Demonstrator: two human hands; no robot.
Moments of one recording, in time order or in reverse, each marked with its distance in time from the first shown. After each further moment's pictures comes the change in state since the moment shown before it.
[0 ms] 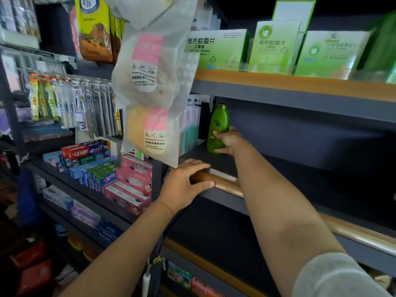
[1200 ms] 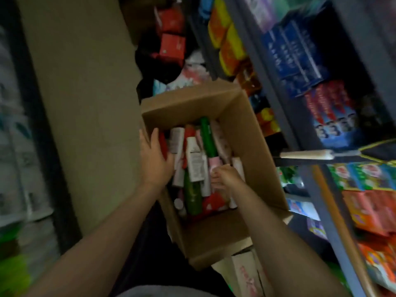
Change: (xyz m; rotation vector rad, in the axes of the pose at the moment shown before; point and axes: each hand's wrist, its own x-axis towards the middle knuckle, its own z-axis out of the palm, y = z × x) left_hand -0.539 -0.287 -0.070 0.372 0.253 -1.471; right_hand -0.262 0.529 0.378 -0.548 -0.627 0.999
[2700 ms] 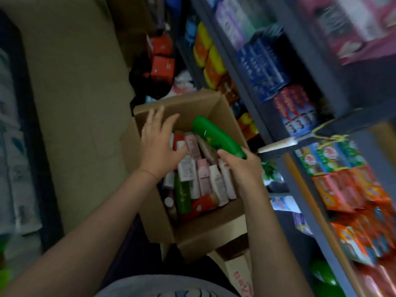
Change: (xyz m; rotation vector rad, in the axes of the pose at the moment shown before) left_hand -0.040 0.070 -0.048 0.013 0.053 0.449; right_hand -0.146 0.003 -0.057 0.164 0.215 -0.628
